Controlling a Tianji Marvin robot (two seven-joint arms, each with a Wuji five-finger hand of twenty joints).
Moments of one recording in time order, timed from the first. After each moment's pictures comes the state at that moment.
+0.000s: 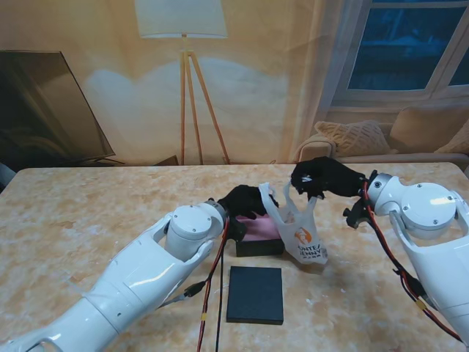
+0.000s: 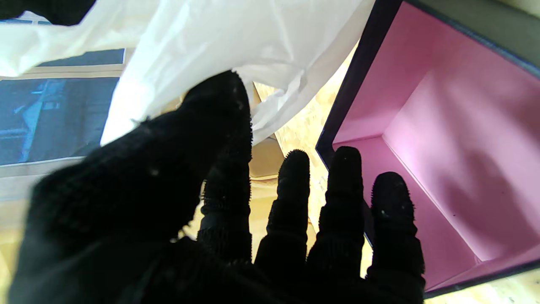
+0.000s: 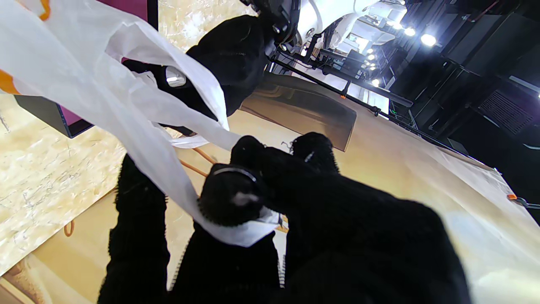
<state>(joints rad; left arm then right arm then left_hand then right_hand) 1.07 -1.34 -0.81 -1.28 -0.33 0.30 0.02 -1.29 -1.02 1.39 -1.60 0.07 -0.02 0.68 0.77 -0.84 0.98 -0.30 0.90 -0.05 0.84 0.23 0.61 0.18 0.43 0.45 0.51 0.26 0.50 0.84 0.12 0.30 0.91 0.77 0.85 -0.52 1.12 -0.15 0.83 -0.20 0.94 0.99 0.93 0.04 0.79 0.99 1.15 -0.20 1.40 0.72 0.55 0.23 1.19 0.45</state>
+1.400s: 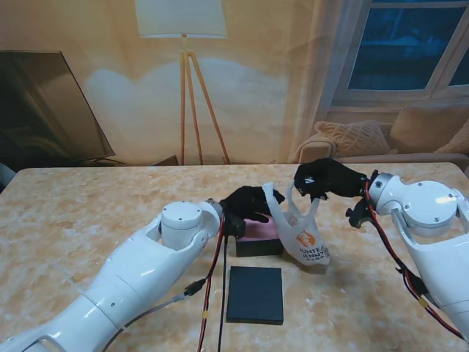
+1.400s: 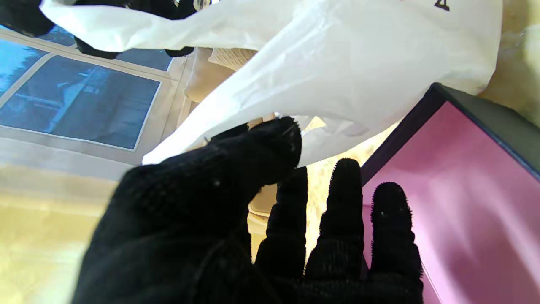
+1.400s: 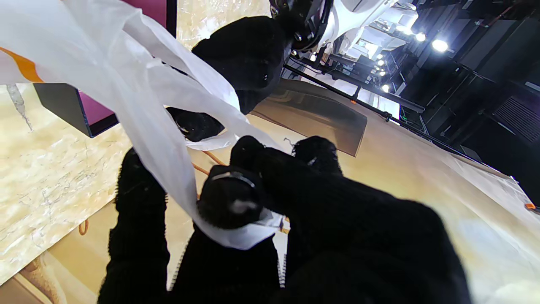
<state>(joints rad) 1.06 -1.34 -0.85 -1.25 -0.59 0.30 -0.13 -1.28 -1.01 1.39 -1.58 0.05 -0.01 0.71 0.97 -0.67 1.01 -0.16 0.88 -0.07 0.65 0.36 0.56 0.17 0.37 0.38 0.43 0.26 0.39 0.72 0.08 0.28 0.76 0.64 0.85 -0.52 1.13 -0.15 0.84 -0.23 0.99 1.04 0.93 0.05 0.79 0.99 1.15 -0.20 1.42 0.73 0.55 0.23 1.19 0.46</state>
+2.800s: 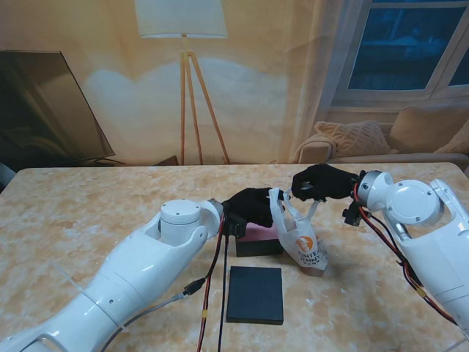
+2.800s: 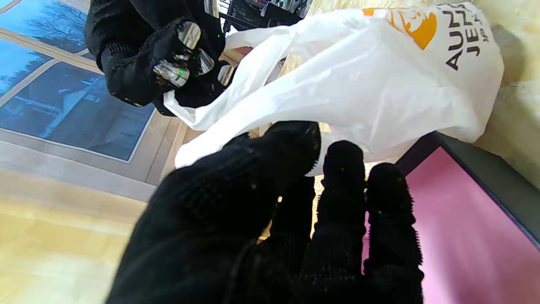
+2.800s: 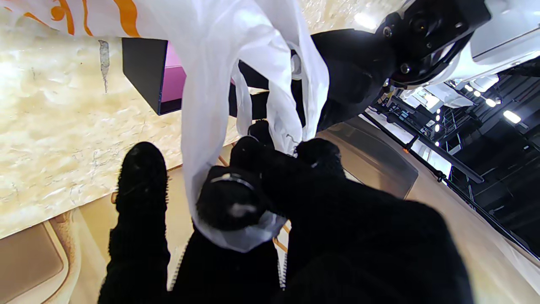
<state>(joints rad) 1.05 -1.34 -0.86 -1.25 -0.65 0.36 -0.19 -1.19 -0.99 1.28 -1.50 -0.21 -0.13 0.67 1.15 -0.66 0.83 -0.22 0.78 -0.05 0.57 0.34 0.58 0.23 0.53 0.80 0.68 0.26 0.78 1.39 0.22 0.27 1.12 0.88 0.84 -0.52 1.15 -0.15 0.86 -0.24 1.01 1.07 0.93 0.05 0.79 1.00 1.15 -0.20 1.43 0.73 0.55 0.23 1.20 0.46</state>
